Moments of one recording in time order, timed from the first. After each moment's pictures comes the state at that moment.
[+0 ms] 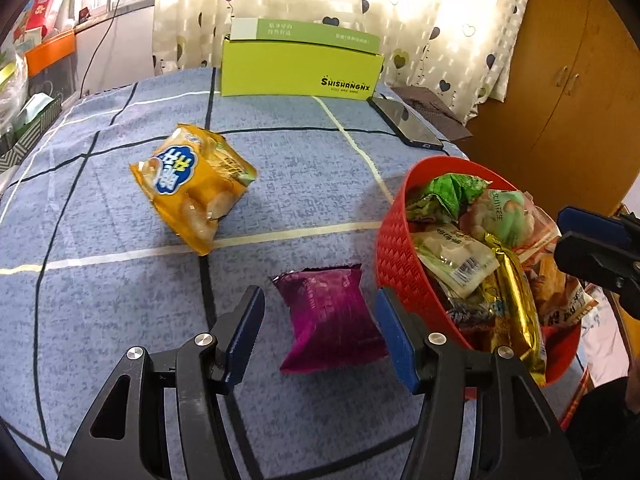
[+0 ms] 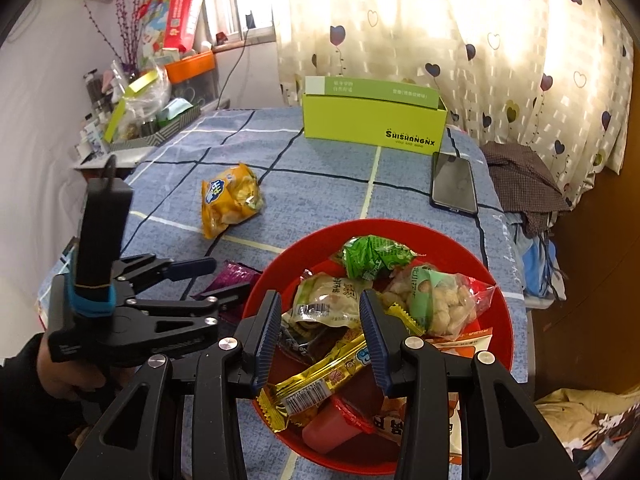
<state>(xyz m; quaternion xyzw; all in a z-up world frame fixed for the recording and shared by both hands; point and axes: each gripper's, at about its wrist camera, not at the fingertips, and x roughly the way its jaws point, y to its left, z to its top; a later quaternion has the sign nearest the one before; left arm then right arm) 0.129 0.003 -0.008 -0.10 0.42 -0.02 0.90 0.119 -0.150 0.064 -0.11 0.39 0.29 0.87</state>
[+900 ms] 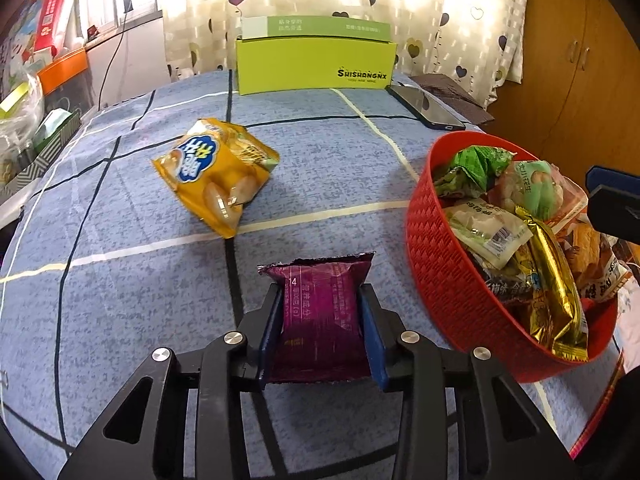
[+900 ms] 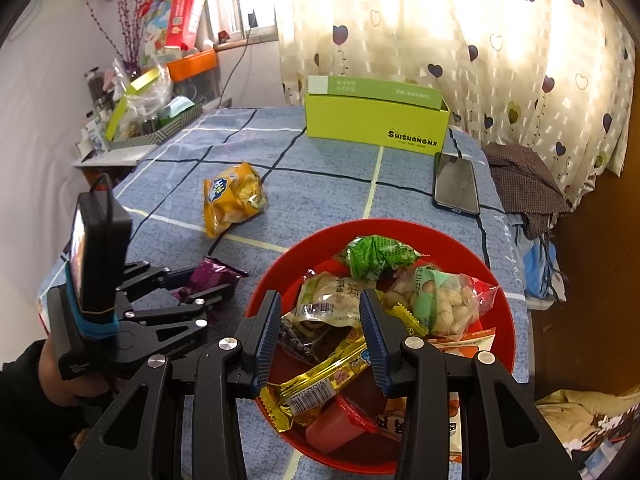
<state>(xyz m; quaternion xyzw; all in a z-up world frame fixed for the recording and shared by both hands) 0.119 0.005 -0.017 -0.05 0.43 0.03 0.90 0.115 -0.146 0.063 -0.11 0.38 0.30 0.87</state>
